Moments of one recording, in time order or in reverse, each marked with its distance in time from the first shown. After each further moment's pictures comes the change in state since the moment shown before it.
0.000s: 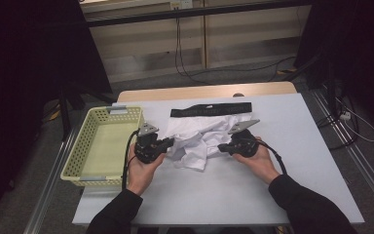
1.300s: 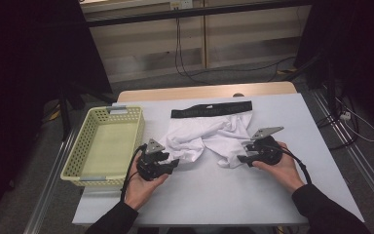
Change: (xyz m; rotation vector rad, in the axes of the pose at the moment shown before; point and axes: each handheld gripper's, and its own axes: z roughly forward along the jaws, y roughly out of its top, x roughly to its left) left arm -0.015 -0.037 -0.003 0.111 -0.020 0.131; right arm -0.018 -0.043 -0.036 0.069 -0.120 0.047
